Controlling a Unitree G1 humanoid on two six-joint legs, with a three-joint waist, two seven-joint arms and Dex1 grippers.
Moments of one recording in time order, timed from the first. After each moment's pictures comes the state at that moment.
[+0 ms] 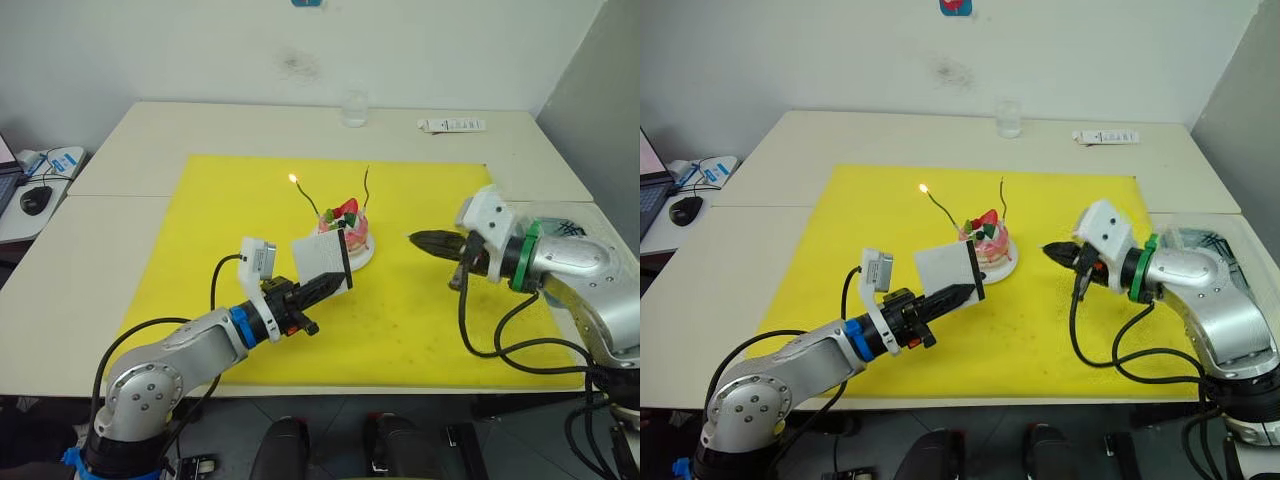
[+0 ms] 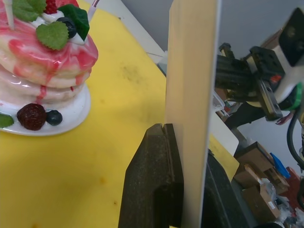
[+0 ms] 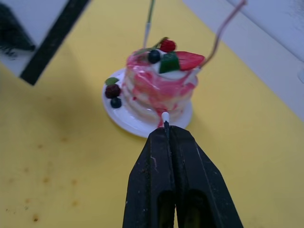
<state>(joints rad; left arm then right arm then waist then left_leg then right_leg) -0.15 0.49 0.05 -0.54 -1.33 0.87 -0.10 -0.44 -0.77 0.09 -0.46 0.33 0.60 0.84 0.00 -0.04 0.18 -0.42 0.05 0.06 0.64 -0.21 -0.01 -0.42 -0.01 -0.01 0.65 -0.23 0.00</state>
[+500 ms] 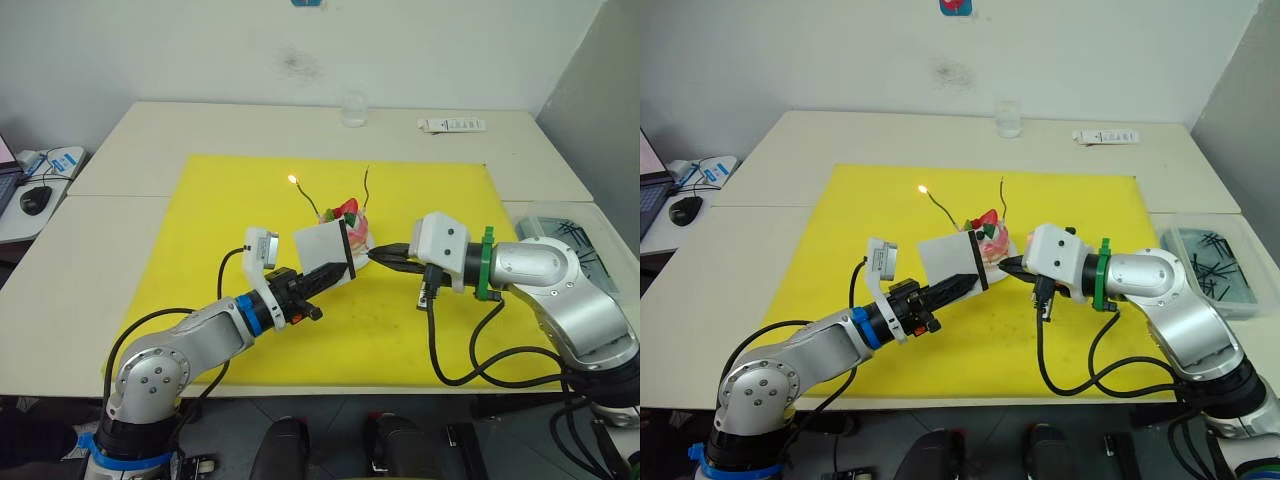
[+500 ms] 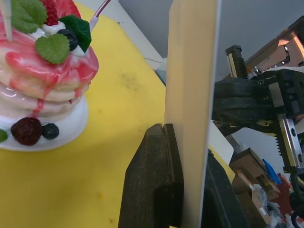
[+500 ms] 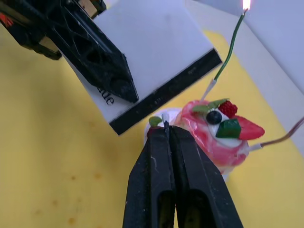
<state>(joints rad) -0.22 0.46 0.05 -0.50 -1.36 0.89 -0.08 -0.54 -0.70 0.25 -0.49 0.23 0.51 0.86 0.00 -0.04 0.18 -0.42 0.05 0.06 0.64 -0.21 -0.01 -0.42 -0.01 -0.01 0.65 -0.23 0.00</state>
